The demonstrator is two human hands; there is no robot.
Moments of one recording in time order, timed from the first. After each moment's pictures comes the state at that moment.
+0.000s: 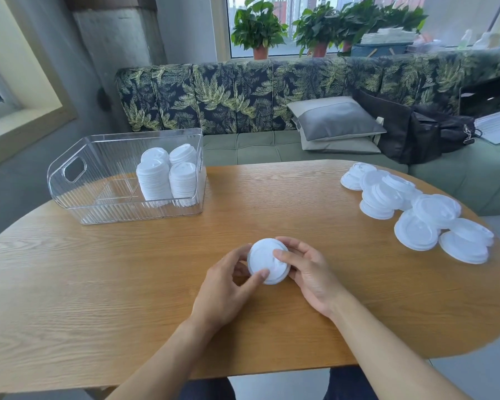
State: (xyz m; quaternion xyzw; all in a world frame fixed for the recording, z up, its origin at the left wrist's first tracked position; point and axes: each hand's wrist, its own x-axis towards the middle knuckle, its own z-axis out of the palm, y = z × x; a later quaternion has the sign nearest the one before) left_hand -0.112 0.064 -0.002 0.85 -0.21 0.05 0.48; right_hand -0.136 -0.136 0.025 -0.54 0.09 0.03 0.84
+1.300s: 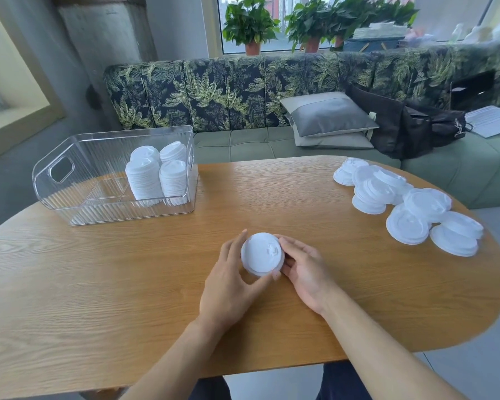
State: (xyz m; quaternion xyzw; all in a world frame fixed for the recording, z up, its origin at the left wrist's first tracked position) left_hand -0.118 0.040 -0.002 0.88 -0.18 0.06 0.43; right_hand -0.128 -0.138 0.009 -0.47 0.12 0.01 0.87
